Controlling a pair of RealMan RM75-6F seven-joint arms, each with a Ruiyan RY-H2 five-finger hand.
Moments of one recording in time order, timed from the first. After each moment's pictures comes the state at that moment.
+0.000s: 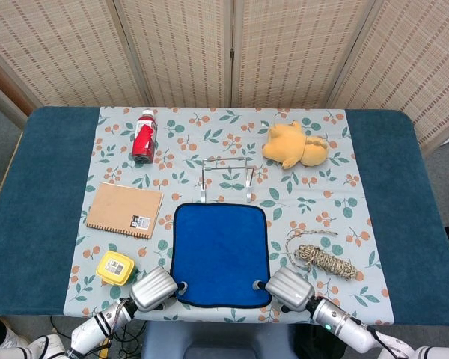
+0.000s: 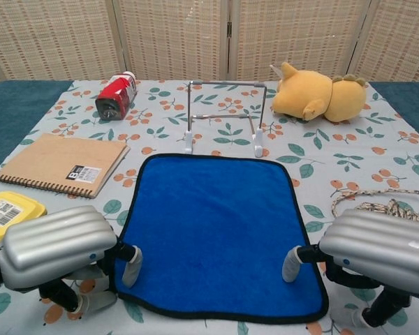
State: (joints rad) left arm -0.57 -1.58 0.16 -1.40 1.79 1.09 0.14; right arm 0.51 -1.45 -0.15 -1.55 -1.75 0.95 -0.20
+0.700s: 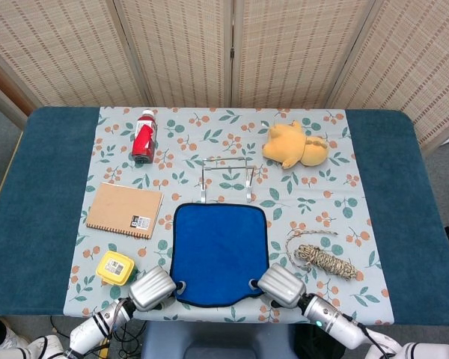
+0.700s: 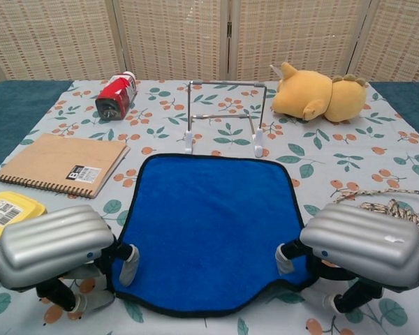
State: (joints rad) left arm -0.56 -1.58 0.16 -1.39 1.78 1.10 0.13; right arm 0.53 -1.52 -0.13 -1.50 -1.75 0.99 -0.17
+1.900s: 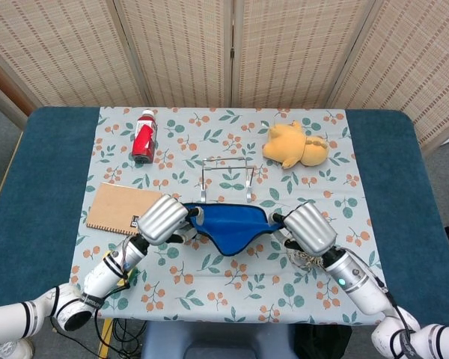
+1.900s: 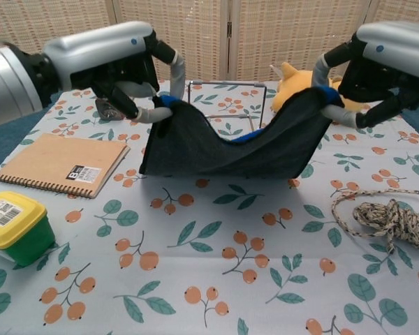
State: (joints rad) left arm -0.79 -1.42 -0.24 -1.62 1.50 1.01 0.05; right arm 0.55 -1.30 0.12 -1.66 -1.62 1.21 -0.12
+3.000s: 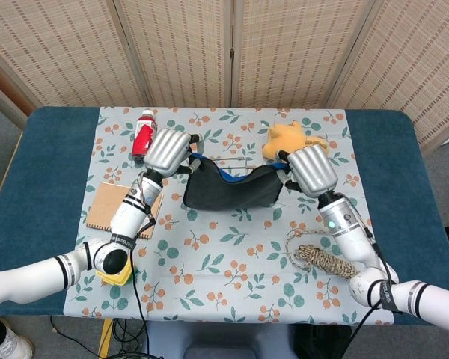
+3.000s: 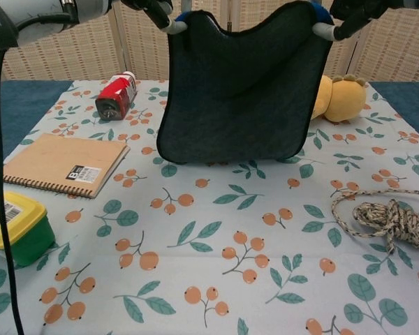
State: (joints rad) left arm -1.08 -1.49 -0.45 -1.36 0.94 0.88 0.31; right arm 0.75 -1.32 0.34 -1.54 -1.24 1.04 -0.27
